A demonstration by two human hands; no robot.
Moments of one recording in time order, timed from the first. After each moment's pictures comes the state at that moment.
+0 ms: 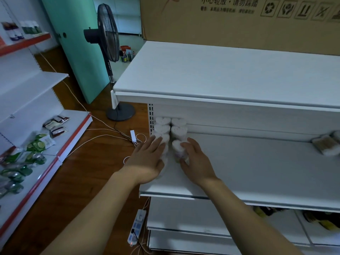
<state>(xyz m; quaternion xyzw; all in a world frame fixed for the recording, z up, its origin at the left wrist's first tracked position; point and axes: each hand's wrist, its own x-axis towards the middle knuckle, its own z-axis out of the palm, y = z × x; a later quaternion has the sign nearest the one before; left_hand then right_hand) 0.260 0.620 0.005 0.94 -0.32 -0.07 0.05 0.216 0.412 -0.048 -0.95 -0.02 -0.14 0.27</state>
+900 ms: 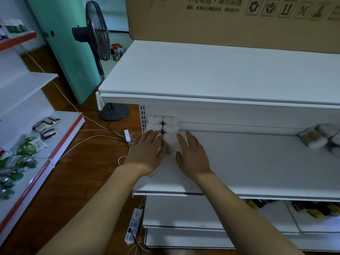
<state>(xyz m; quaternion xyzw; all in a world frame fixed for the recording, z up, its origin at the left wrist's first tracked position) 0.261 0.591 0.017 0.95 -0.30 0.00 0.12 0.218 0.404 -0.044 -0.98 0.02 -0.16 0.15</state>
